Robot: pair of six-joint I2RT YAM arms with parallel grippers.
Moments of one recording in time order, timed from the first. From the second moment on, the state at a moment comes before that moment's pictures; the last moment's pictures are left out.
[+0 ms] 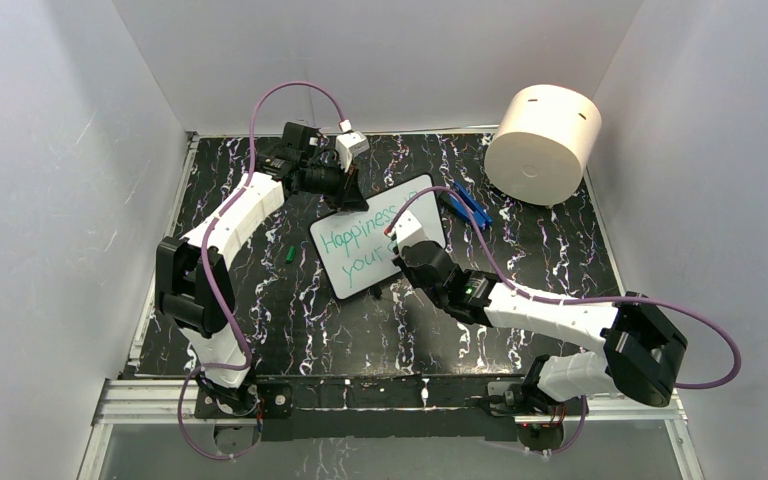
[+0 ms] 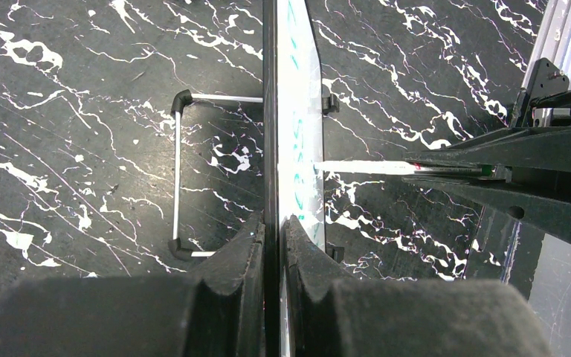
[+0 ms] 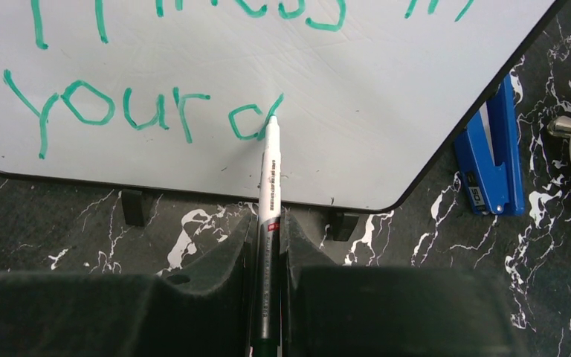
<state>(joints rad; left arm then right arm) -0.37 1.75 1.51 -0.60 0.76 0.27 1.03 1.30 0.76 -0.02 0.50 0.02</state>
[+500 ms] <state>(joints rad) -0.37 1.75 1.51 -0.60 0.76 0.27 1.03 1.30 0.76 -0.01 0.53 0.03</state>
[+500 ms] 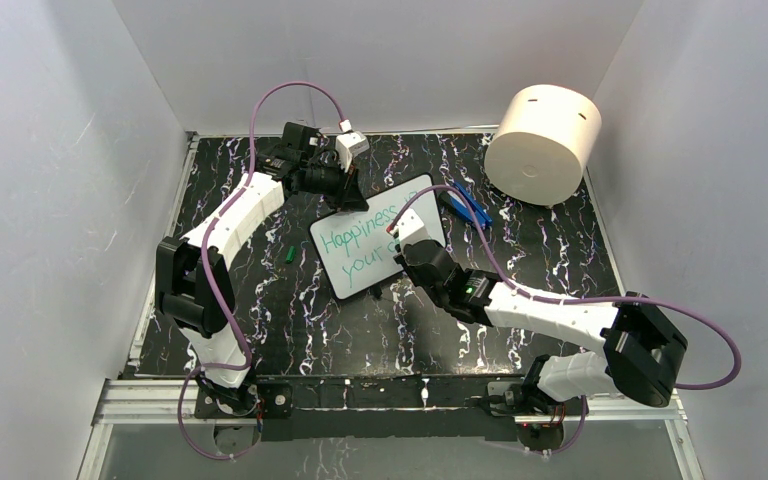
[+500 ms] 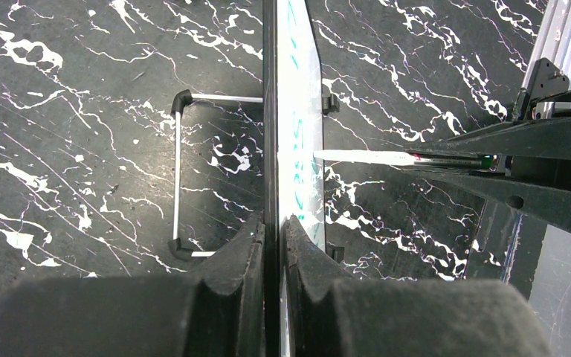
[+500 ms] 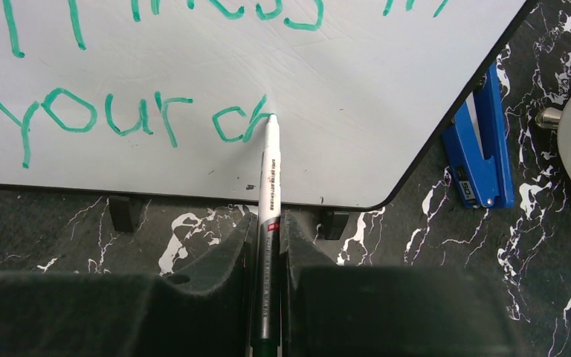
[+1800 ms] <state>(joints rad) -0.37 1.75 1.51 -0.60 0.76 0.27 1.01 1.22 0.72 -0.06 0.52 0.07</state>
